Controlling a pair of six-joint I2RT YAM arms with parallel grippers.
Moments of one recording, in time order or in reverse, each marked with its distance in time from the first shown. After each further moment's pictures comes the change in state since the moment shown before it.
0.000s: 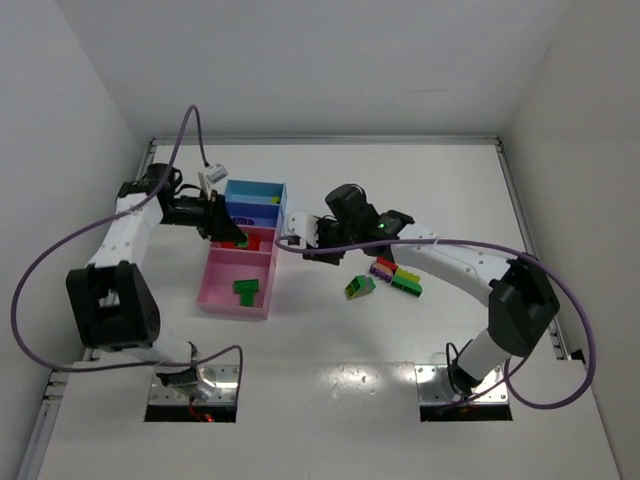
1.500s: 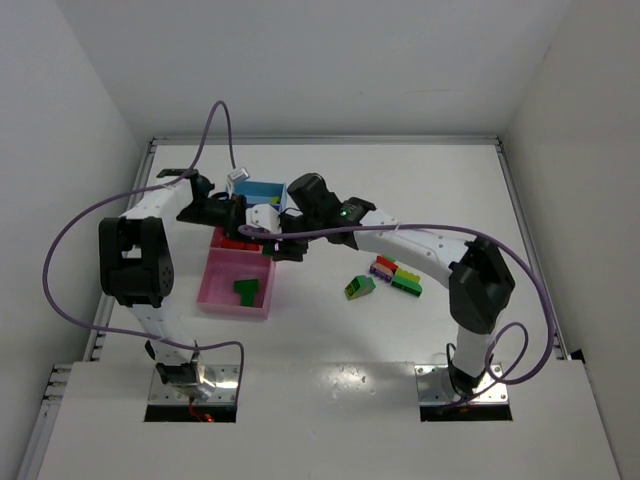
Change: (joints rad) left arm -0.124 0.278 0.108 -0.247 0.247 0.201; right arm 0.077 0.229 0.298 -0.028 -0.150 0.060
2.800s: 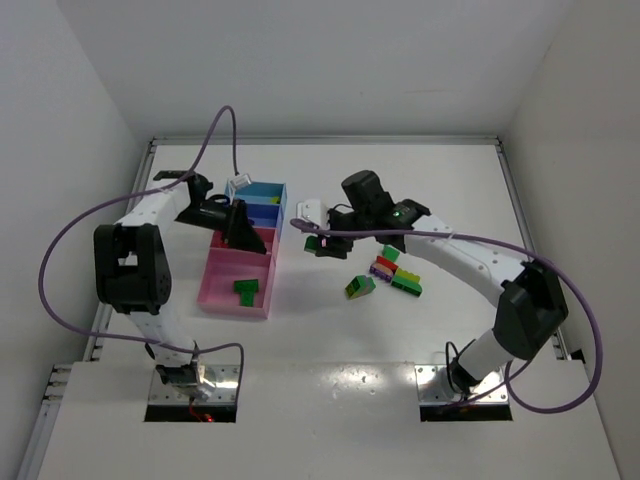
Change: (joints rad) left arm 0.000 -0.068 -0.032 0.046 -0.146 0.021; right arm -0.181 -0.281 -0.276 -0.036 -0.053 -0.072
